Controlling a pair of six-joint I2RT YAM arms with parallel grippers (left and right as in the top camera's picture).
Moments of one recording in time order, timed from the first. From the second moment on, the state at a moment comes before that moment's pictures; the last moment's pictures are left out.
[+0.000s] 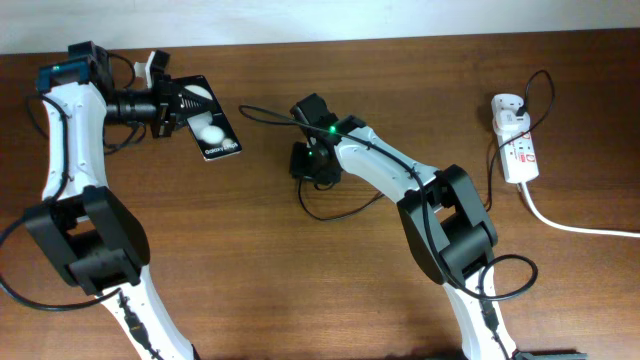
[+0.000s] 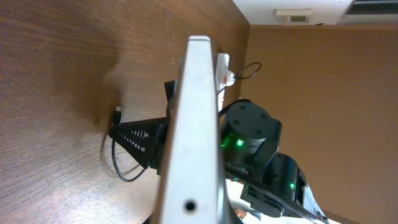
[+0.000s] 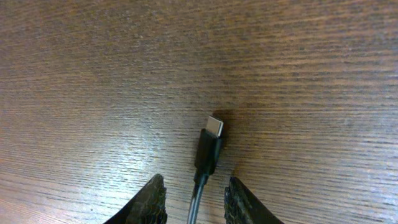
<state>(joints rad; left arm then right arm) 0.25 2.21 2.08 -1.38 1.13 -0.02 0.56 2.28 1.74 -0.68 -0.23 0.73</state>
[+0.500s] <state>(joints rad) 0.25 2.21 2.08 -1.38 1.13 -0.02 0.57 2.31 1.76 -0.68 -0.21 0.60</state>
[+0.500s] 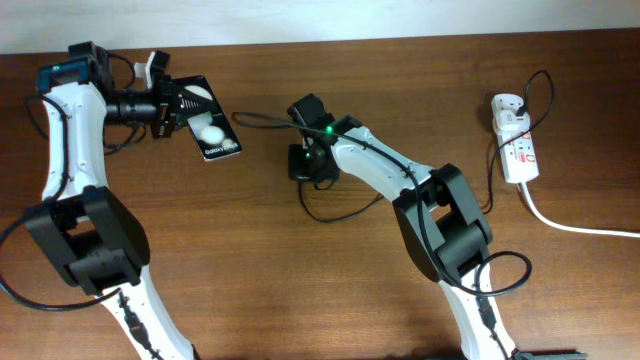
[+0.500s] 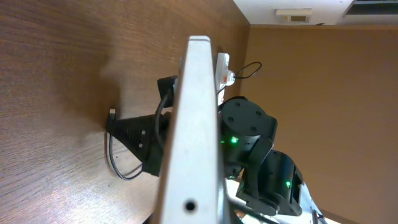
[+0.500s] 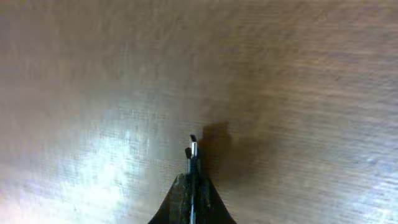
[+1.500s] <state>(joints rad) 0.18 2.21 2.08 -1.38 1.04 0.01 0.25 1.66 1.65 -1.09 -0.84 -0.06</state>
